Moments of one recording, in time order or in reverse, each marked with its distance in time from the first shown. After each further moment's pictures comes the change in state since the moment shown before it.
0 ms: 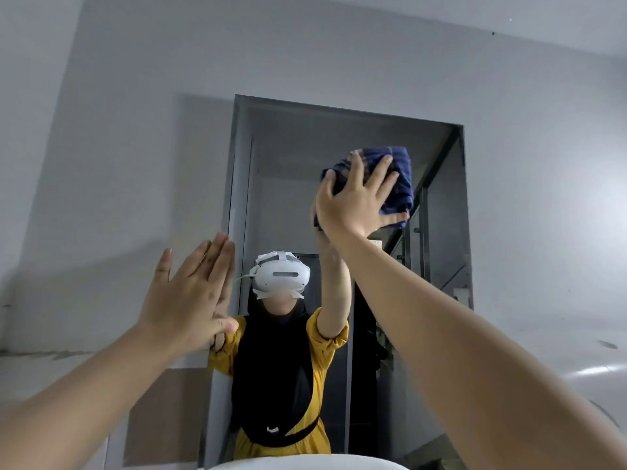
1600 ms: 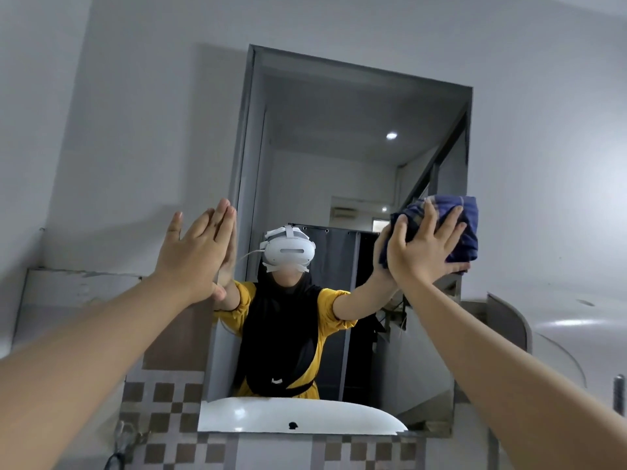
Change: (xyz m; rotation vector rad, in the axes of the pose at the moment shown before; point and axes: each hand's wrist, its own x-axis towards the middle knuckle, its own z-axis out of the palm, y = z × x) left_hand -0.033 0.019 0.003 0.057 -0.211 -0.080; right_hand -0.063 0.157 -0.042 -0.141 0.020 0.130
